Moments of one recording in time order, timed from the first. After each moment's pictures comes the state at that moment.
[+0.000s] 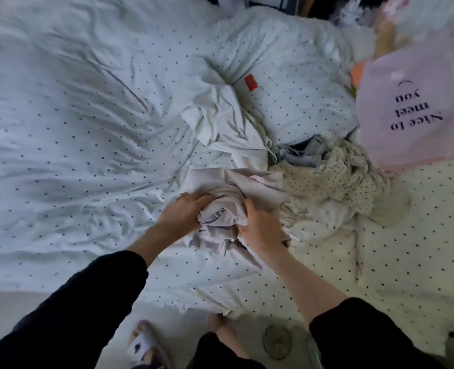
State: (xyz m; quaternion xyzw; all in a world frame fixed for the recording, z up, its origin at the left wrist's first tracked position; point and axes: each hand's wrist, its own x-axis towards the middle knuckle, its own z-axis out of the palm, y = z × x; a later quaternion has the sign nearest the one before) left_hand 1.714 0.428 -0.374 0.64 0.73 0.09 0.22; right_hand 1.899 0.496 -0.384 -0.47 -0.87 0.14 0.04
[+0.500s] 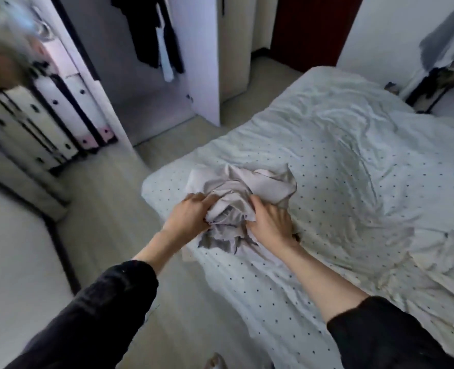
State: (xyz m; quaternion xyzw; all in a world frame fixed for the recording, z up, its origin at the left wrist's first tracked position) left_hand 1.366 0.016 -0.265 0.32 0.93 0.14 0.05; right_hand 1.442 0.197 -0.280 -0.08 -0.99 0.13 0.06
